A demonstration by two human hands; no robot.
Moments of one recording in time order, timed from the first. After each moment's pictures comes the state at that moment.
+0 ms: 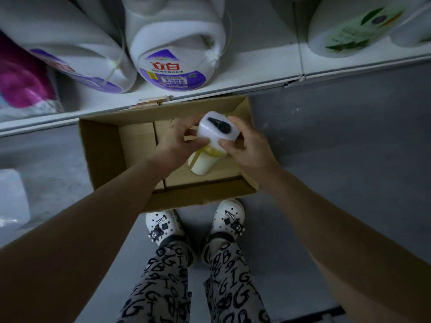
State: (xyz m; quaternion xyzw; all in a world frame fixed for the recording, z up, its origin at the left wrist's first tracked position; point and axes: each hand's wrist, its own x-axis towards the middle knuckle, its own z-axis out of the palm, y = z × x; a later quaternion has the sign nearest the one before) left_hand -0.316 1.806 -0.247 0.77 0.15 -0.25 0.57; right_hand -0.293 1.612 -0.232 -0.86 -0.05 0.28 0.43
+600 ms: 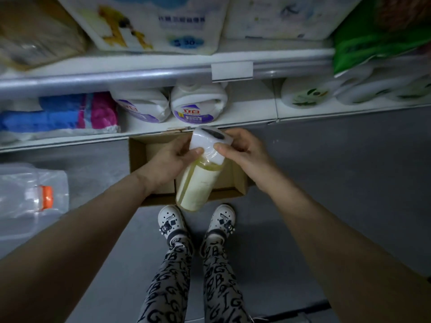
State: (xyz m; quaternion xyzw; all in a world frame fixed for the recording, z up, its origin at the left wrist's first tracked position) left_hand -0.344 1.843 -0.030 0.69 0.18 -0.26 0.65; right_hand -0.292 1.643 -0.017 -0.74 0.05 0.34 0.59
